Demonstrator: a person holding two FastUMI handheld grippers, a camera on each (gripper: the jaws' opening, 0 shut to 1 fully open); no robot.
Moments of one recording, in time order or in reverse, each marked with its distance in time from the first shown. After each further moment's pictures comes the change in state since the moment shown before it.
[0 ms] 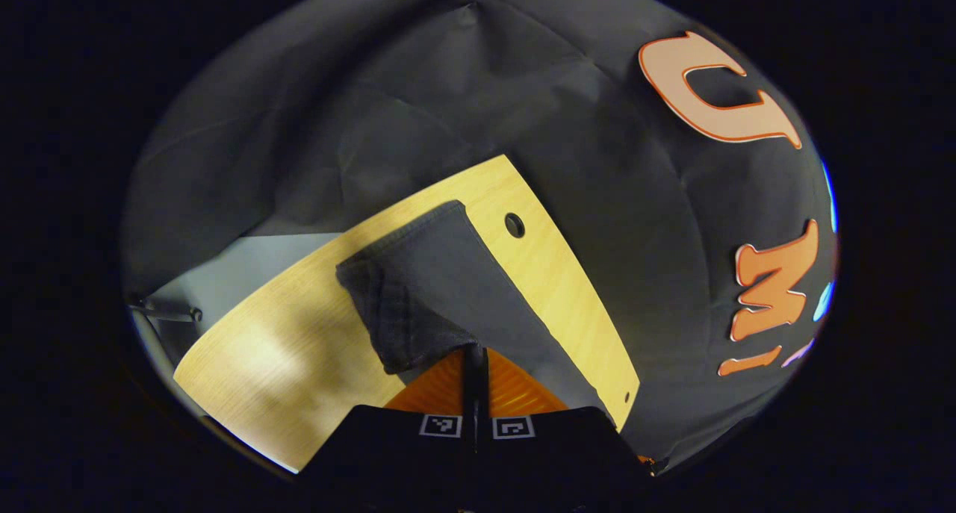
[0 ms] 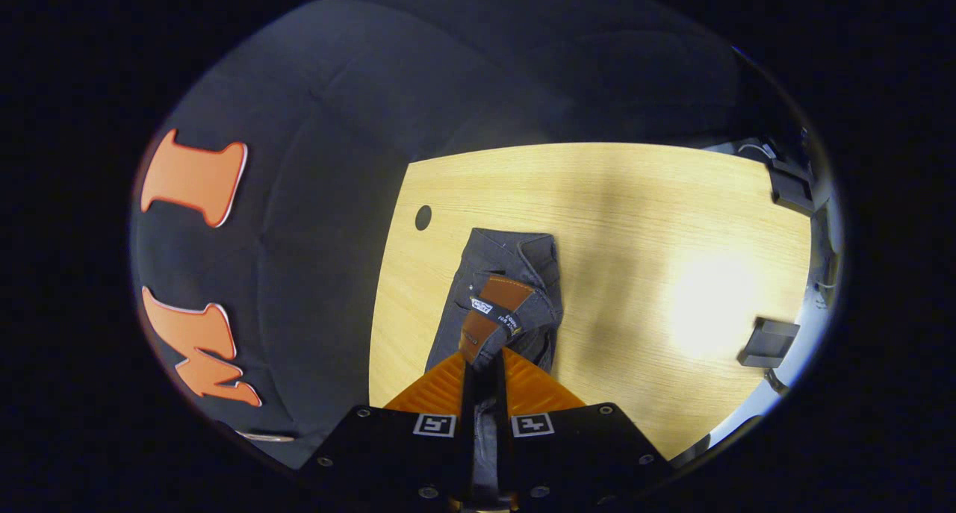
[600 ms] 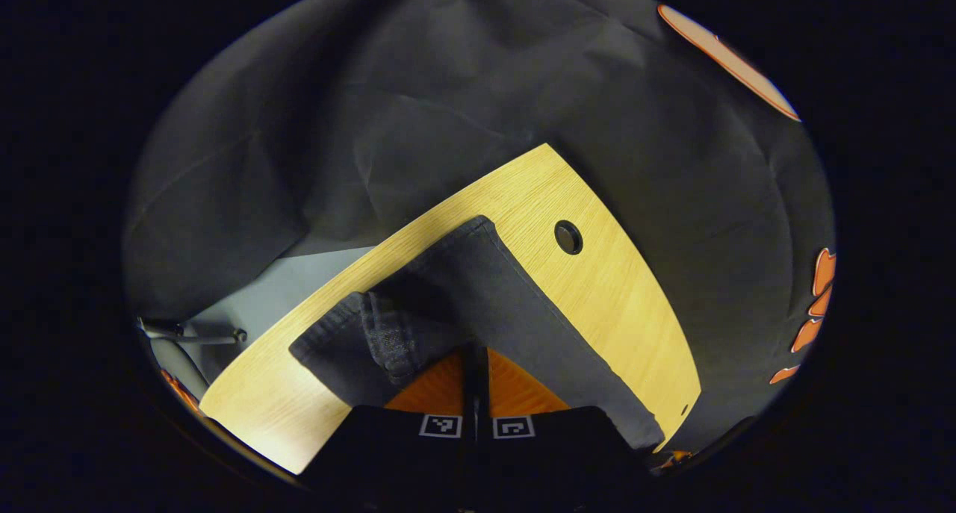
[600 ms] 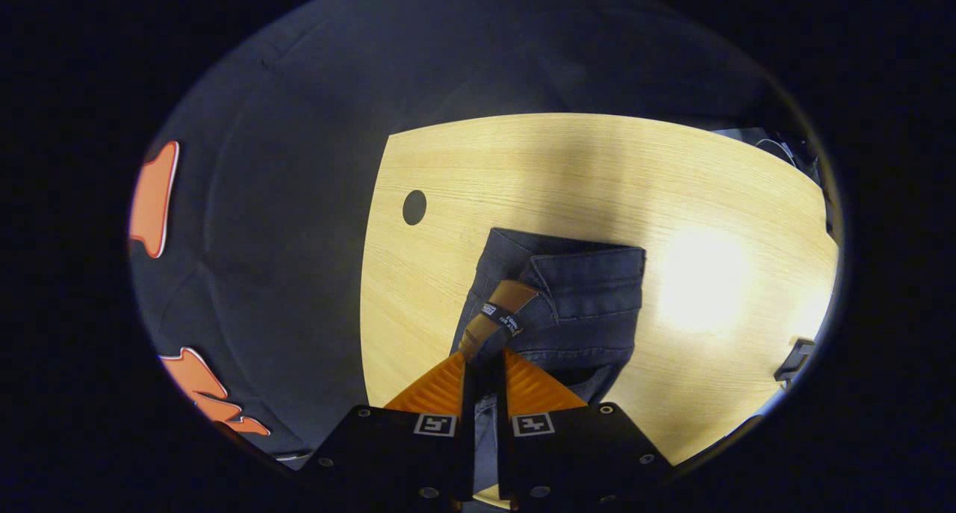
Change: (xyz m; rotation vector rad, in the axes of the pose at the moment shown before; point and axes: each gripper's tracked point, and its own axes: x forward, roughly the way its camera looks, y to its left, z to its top) left arm 0.112 0.001 0.040 0.121 0.054 0.228; right arm 0.111 0.048 0.022 -0.006 0.131 -0.099
